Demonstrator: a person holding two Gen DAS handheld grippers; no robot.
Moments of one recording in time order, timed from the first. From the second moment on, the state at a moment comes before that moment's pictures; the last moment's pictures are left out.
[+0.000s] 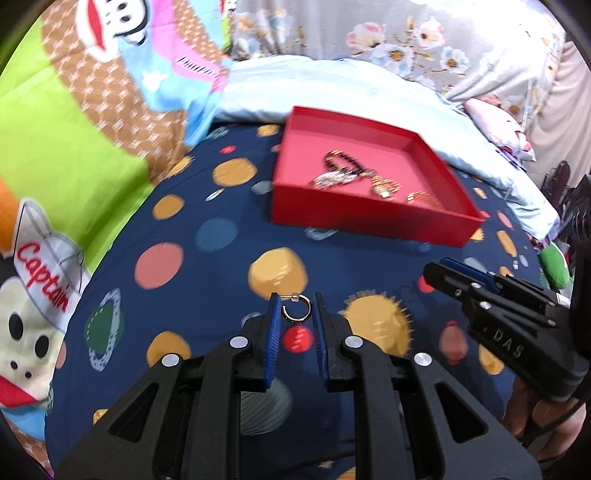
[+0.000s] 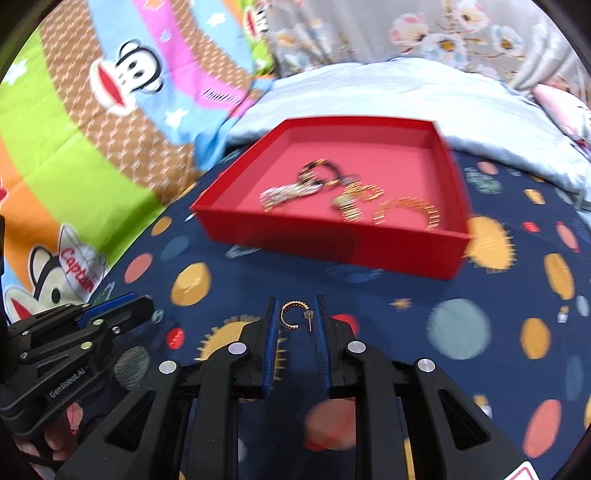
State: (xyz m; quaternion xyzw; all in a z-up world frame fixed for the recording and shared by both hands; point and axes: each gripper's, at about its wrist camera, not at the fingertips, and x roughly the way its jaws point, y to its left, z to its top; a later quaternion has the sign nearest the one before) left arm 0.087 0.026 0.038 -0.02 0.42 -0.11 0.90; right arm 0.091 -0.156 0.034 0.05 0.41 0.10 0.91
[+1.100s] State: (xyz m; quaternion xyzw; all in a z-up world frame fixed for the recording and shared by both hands) left arm 0.278 -0.056 0.123 -0.01 0.36 -0.17 0.92; right arm 0.243 -0.249 0.099 0.10 0.35 0.04 0.93
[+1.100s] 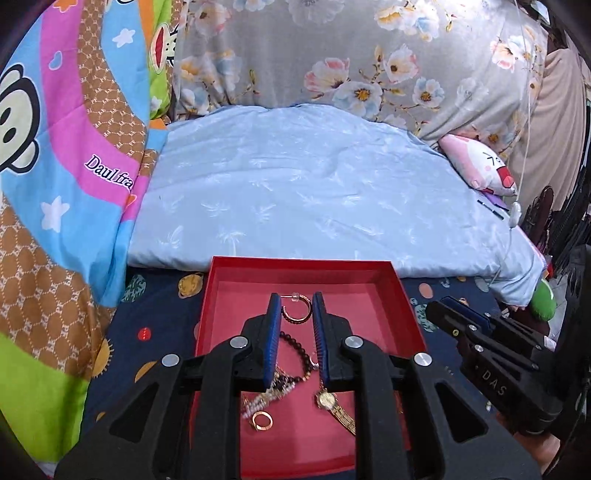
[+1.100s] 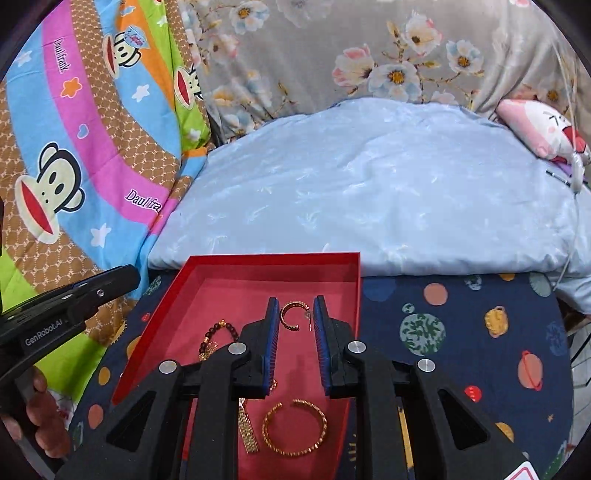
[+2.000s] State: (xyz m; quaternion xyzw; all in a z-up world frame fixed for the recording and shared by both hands) left arm 0.333 -0.053 0.061 0.00 0.41 -0.10 0.91; right arm 0.276 -0.244 0.059 0.10 0.38 0.04 0.92
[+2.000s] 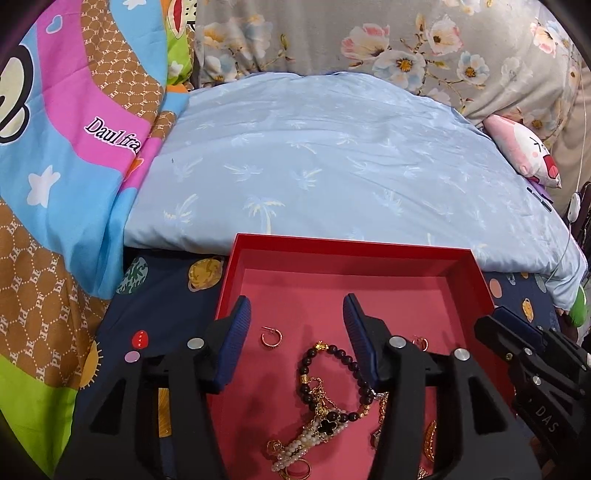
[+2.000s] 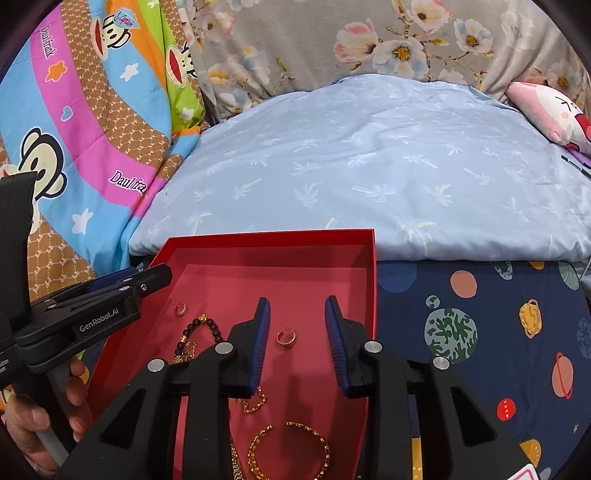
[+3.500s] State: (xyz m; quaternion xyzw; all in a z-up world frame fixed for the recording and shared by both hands) left arm 0.269 -0.048 0.080 0.00 0.40 -0.11 0.91; right arm 0.214 -0.229 0.078 0.11 0.37 0.04 0.92
